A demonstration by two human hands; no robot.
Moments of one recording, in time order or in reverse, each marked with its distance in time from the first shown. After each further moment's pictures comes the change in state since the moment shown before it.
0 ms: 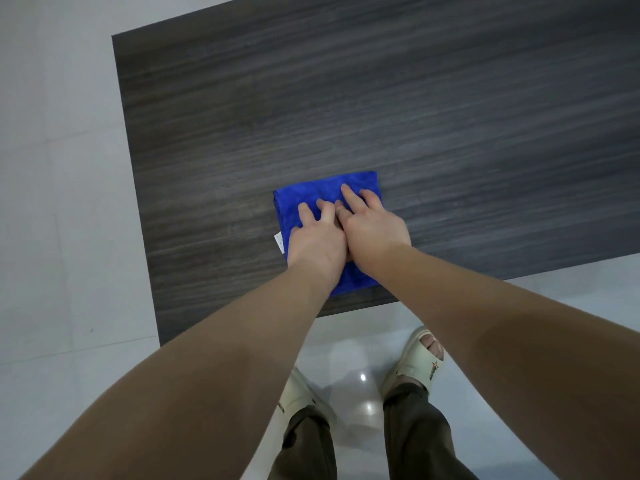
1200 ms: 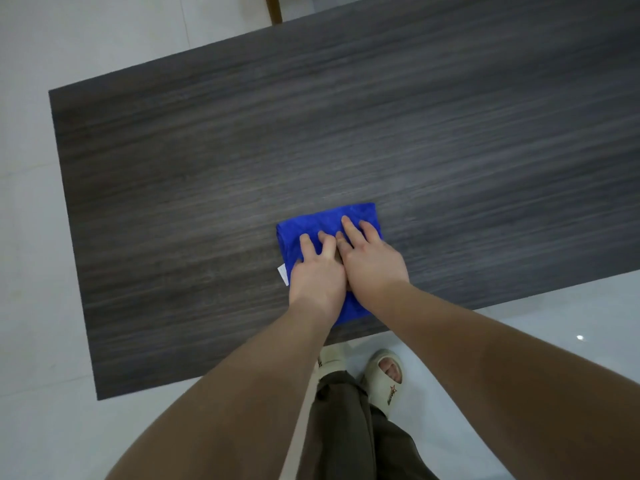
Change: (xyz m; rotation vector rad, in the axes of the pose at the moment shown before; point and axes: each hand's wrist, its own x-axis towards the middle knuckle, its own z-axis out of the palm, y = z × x) left_hand 0.031 0.110 -0.042 -0.038 -0.005 0.059; right_hand -0.014 0.118 -0.023 0.032 -0.034 0.052
